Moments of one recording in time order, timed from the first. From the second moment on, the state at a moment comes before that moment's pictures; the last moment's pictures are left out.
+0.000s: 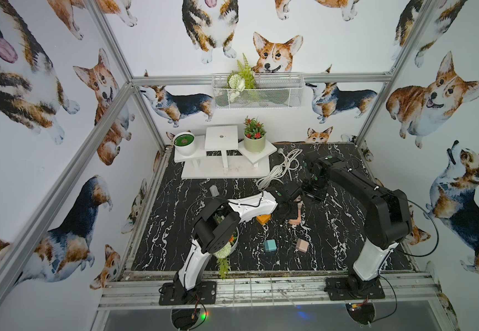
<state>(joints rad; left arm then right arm) -0.96 2.09 1.54 -0.57 0.10 -0.85 0.40 1.79 1.47 -1.18 -0.12 0.82</state>
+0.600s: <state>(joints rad) -0.96 2.10 1.51 -0.47 0.13 -0.86 0.40 1.88 1.53 -1.17 -0.20 0.78</state>
